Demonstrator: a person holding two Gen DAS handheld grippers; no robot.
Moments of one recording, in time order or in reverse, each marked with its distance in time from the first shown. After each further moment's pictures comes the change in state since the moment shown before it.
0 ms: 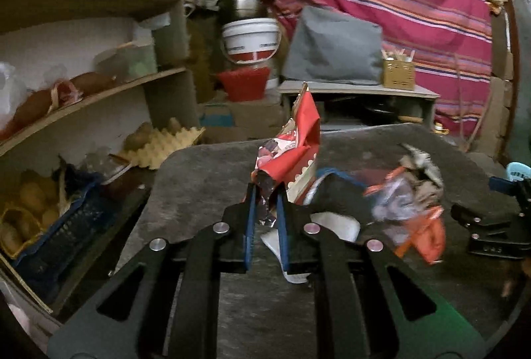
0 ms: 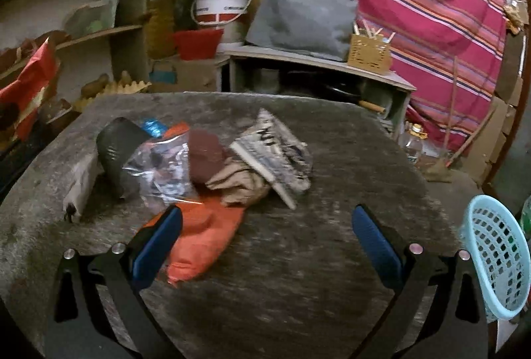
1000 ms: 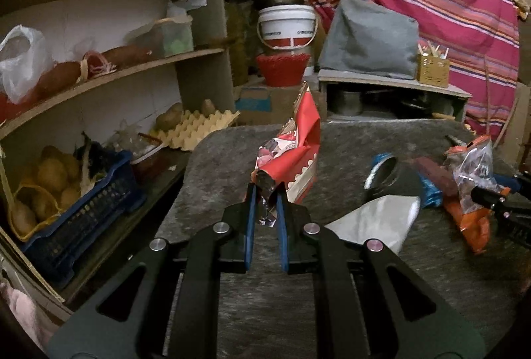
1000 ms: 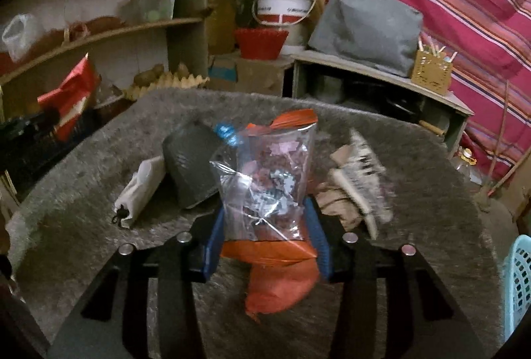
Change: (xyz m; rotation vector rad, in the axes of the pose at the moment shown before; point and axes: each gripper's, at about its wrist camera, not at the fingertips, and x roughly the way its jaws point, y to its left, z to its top) left arm 0.007 0.039 -0.013 -0.044 0.033 0.099; right arm 0.003 0.041 0.017 -0.099 -0.021 0.212
